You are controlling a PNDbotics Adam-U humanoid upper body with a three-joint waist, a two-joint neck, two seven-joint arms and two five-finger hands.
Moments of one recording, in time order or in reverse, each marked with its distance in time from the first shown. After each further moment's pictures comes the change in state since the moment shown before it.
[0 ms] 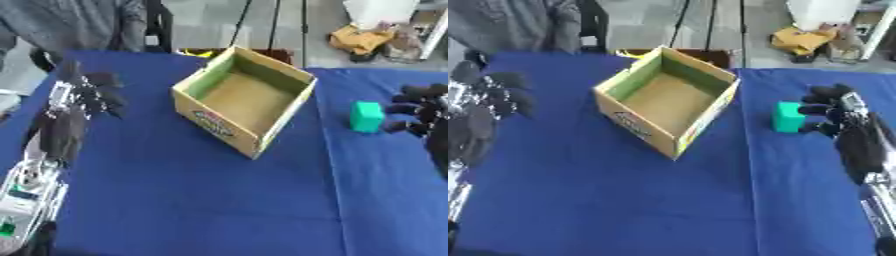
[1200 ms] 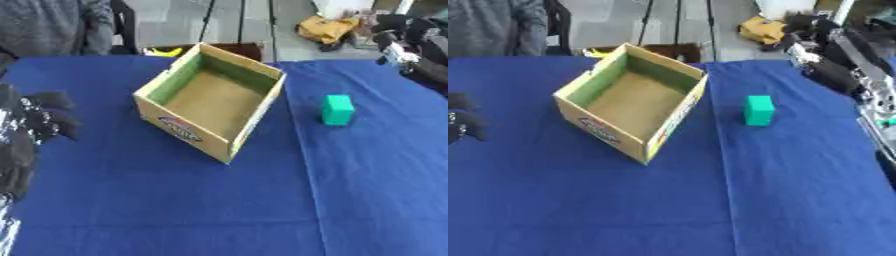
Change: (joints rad) left arm -0.014 -0.012 -0.008 -0.006 0.010 -0.014 0.016; right arm -0.303 -0.224 0.020 0.209 0.401 -0.112 0.159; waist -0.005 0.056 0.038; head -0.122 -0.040
